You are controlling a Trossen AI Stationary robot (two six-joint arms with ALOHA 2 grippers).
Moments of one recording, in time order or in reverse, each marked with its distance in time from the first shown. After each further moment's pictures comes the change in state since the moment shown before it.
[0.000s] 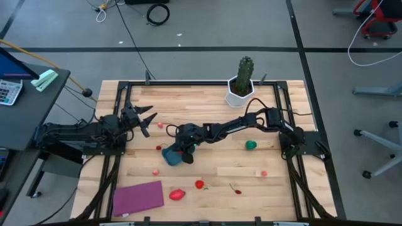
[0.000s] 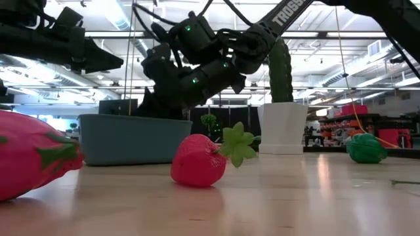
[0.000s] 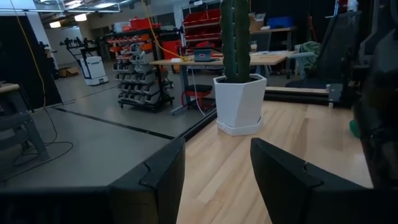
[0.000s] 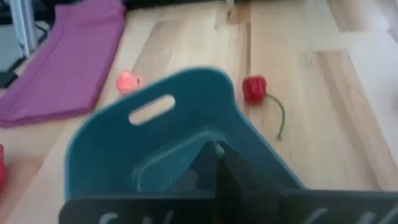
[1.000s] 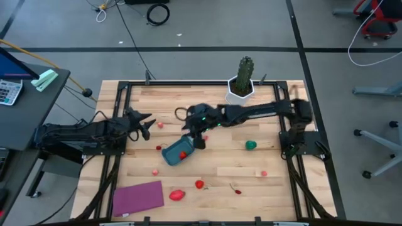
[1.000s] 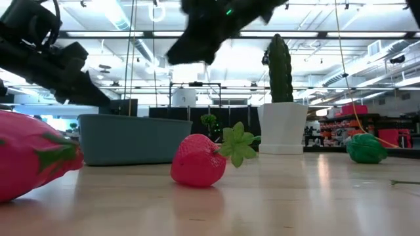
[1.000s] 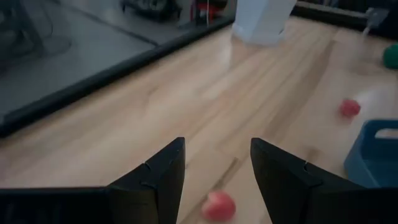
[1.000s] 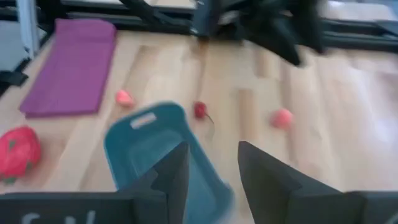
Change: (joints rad) left arm 0.022 0.013 0.008 -0.438 -0.004 -0.380; right arm -0.050 -0.404 0.000 -0.475 0.116 -0.174
